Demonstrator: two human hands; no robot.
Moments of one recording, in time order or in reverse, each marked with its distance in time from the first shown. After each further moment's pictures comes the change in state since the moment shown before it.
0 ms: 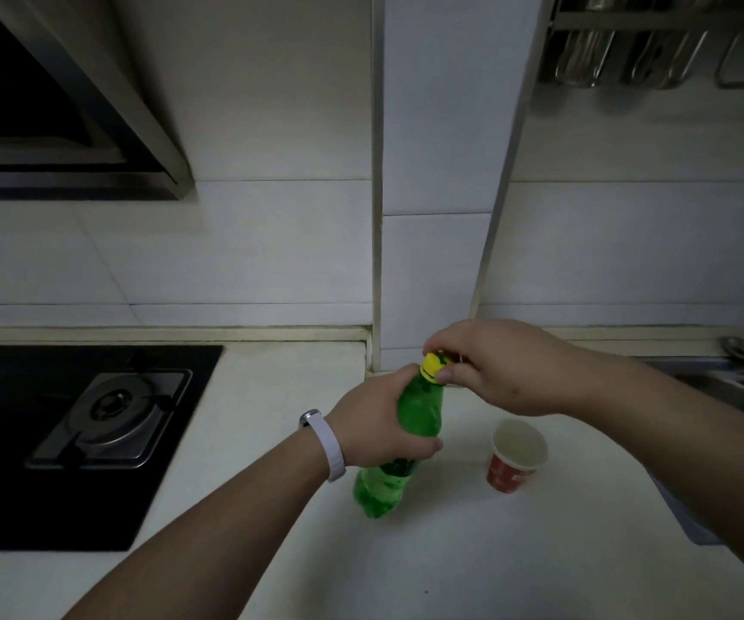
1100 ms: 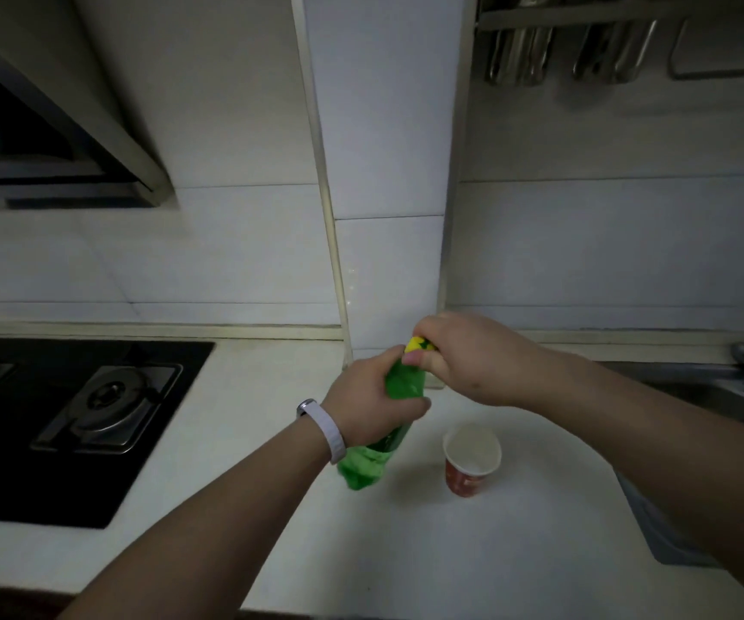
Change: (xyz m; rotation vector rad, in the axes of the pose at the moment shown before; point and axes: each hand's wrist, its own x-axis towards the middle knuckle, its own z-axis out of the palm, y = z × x) left_hand 0.052 0.065 0.049 -0.071 0.212 -0.108; right_hand -0.021 0.083 0.000 0.009 0.104 -0.055
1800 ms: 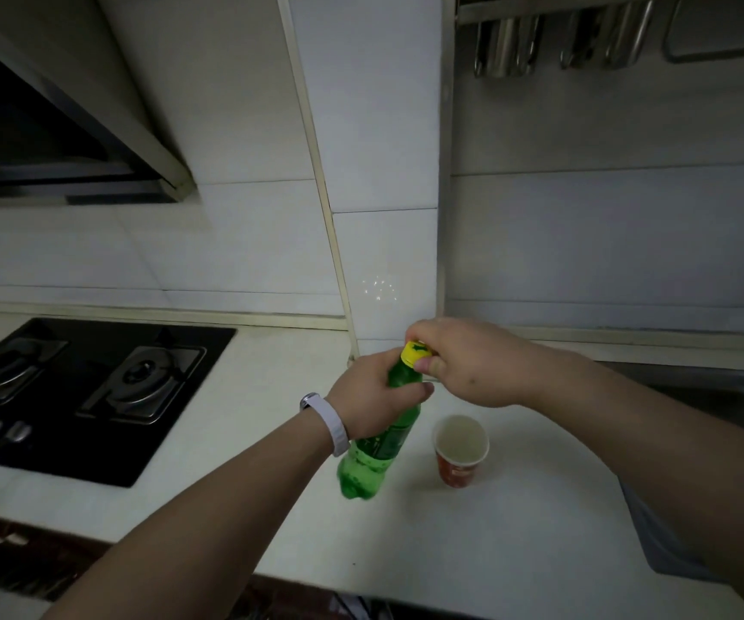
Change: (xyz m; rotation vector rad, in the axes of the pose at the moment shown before) left_hand -0.007 0.037 0.030 -0.060 0.041 -0.119; right_hand -0.027 0.033 0.000 0.173 -0.090 -0.128
